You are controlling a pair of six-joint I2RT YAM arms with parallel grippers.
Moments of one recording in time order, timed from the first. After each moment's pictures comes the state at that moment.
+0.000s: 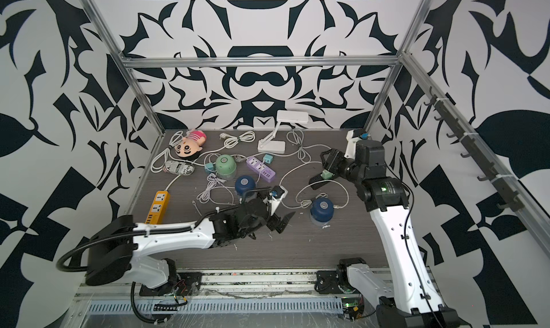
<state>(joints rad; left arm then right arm) -1.20 1.40 0.86 0.16 -0.35 -0.17 0.16 1.04 1.27 -0.78 -0.24 0.57</state>
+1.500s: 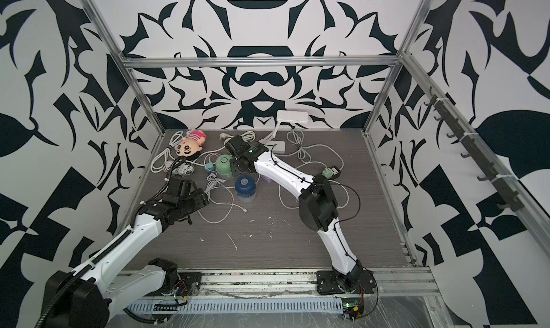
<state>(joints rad) -0.32 1.04 0.64 -0.54 -0.12 -0.71 0.81 2.21 2.09 -0.88 0.13 0.47</state>
